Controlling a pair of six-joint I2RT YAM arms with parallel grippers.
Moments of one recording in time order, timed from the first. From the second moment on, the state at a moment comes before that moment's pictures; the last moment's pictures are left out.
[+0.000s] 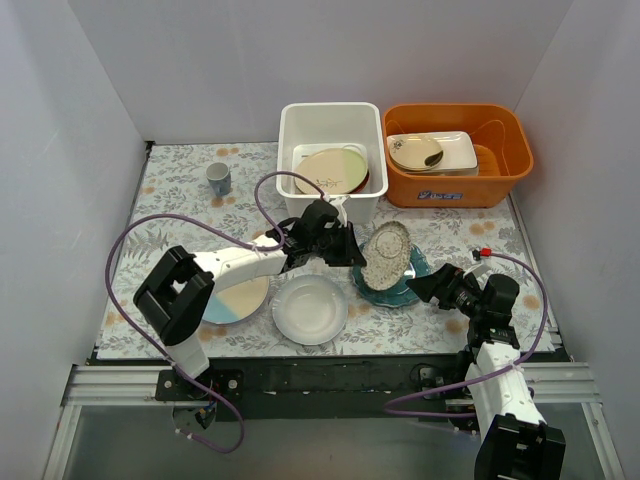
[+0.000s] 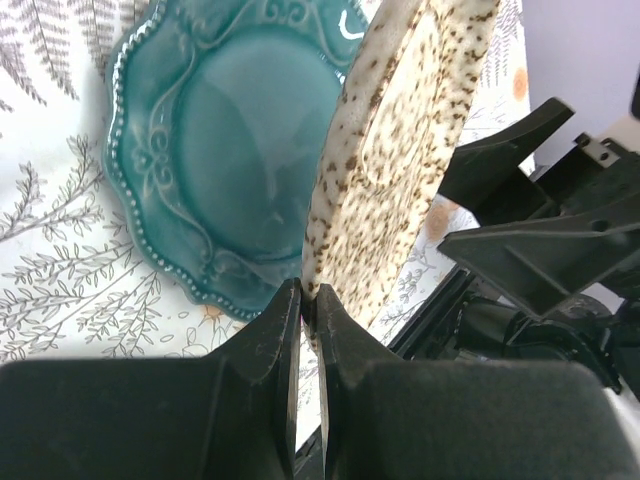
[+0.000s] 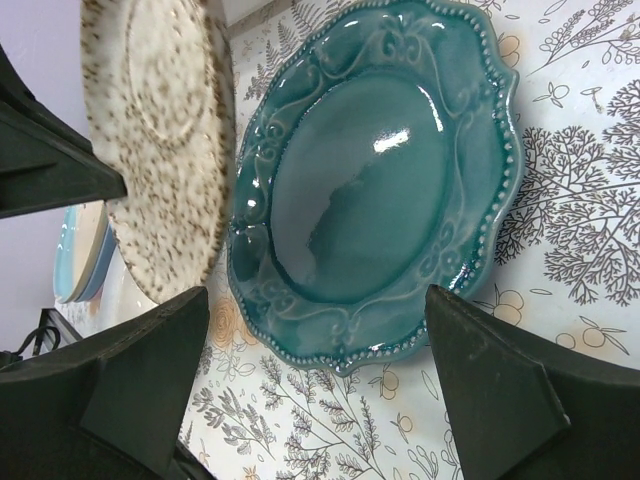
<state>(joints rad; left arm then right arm) -0.82 1.71 1.10 -0.03 0.28 -0.75 -0.19 0.62 0.05 0.15 -0.78 0.53</state>
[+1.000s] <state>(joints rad) -0.67 1.66 1.24 -0.14 0.28 -0.68 -0.19 0.61 0.05 0.12 -0.77 0.52</state>
